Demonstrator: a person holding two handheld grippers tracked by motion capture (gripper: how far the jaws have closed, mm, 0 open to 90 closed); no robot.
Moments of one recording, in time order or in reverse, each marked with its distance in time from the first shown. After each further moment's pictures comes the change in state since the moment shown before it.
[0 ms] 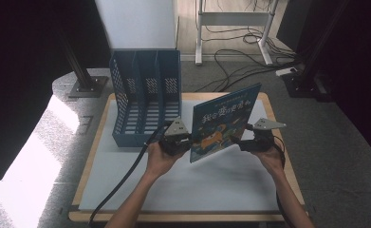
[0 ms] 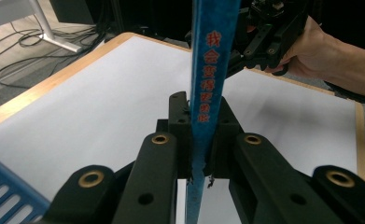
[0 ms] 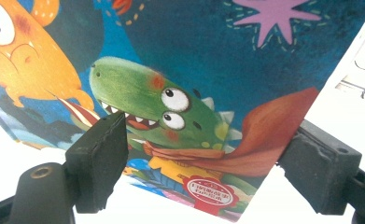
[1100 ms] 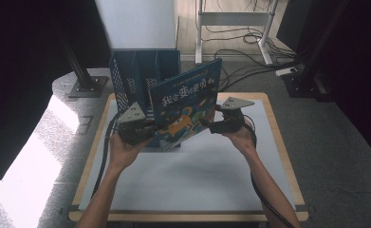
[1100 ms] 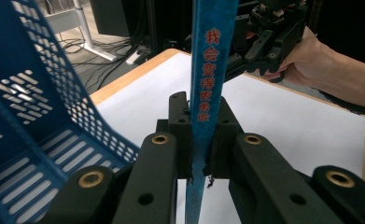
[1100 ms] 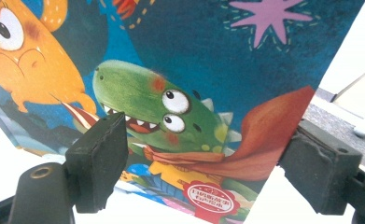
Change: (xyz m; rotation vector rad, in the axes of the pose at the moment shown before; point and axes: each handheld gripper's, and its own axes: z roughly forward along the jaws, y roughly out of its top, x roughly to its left) left arm 0.046 0.001 -0.101 -0.068 0.100 -0.053; right arm 0.047 0.093 0.062 -0.056 0.099 -0.080
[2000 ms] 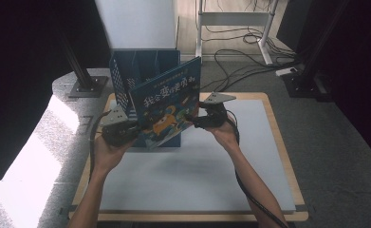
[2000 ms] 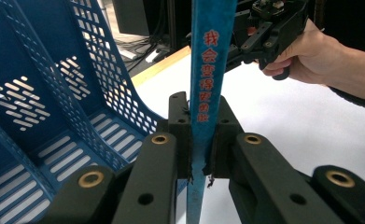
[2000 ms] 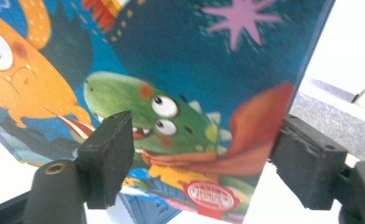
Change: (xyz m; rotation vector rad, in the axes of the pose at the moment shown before) left arm 0.018 -0.019 -0.027 0.009 0.082 0.009; right arm 0.011 0.014 0.044 -0.002 0.033 0.052
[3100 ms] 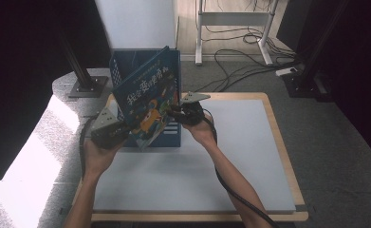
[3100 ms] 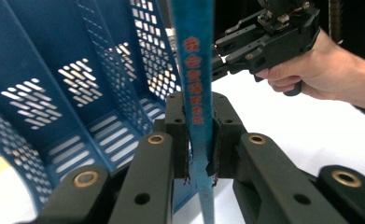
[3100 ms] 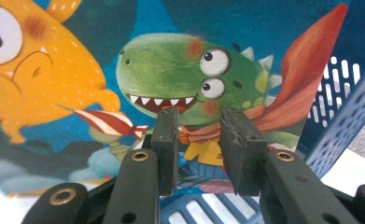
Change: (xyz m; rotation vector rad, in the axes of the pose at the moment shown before) left arm 0.003 -0.010 -0.020 0.031 0.182 -0.010; right arm 0.030 0.012 0.069 0.000 0.043 -0.001
